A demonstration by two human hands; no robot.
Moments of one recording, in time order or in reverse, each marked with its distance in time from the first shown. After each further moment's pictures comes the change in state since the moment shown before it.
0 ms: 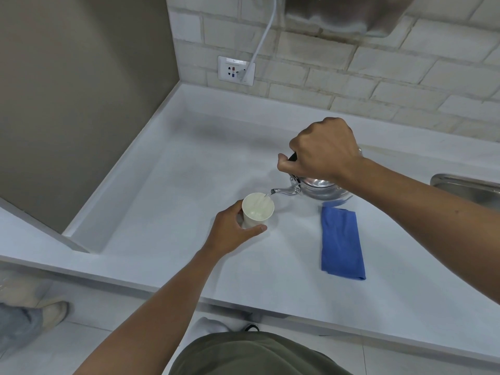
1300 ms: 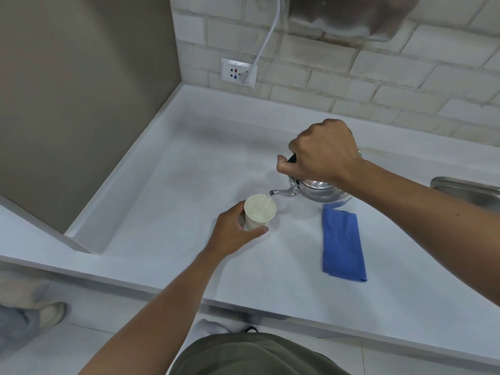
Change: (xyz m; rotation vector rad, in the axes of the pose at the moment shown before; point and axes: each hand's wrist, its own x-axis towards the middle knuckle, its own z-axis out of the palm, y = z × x) left_hand 0.002 -0.008 0.003 -0.041 -0.012 -0.001; right_hand 0.003 -0.007 -0.008 -0.030 -0.033 -0.009
